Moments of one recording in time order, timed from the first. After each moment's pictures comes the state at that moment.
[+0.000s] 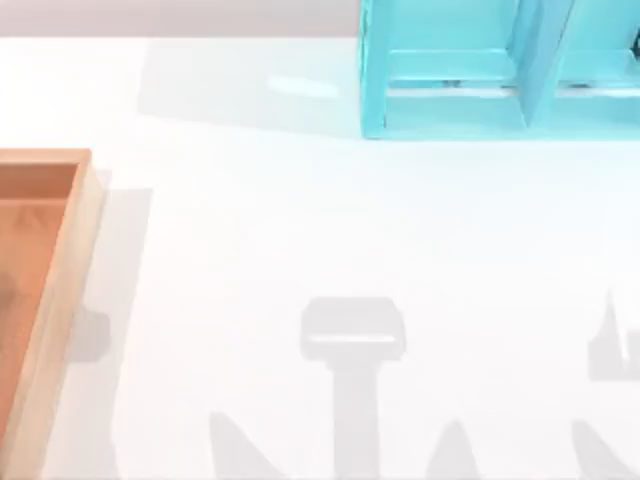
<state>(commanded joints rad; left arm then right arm) 0.11 0.38 0.34 -0.33 0.00 0.10 0.00 0.00 0.00 0.00 0.00 0.00</state>
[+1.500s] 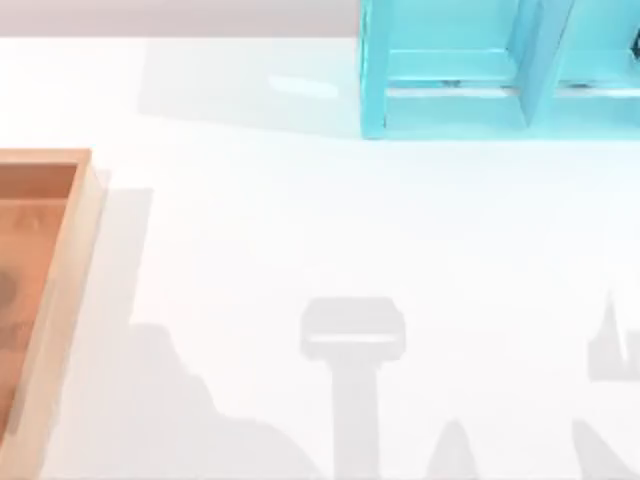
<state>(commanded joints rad) 0.40 1.61 1.21 -1.17 -0.01 0.36 0.00 0.00 0.00 0.00 0.00 0.00</state>
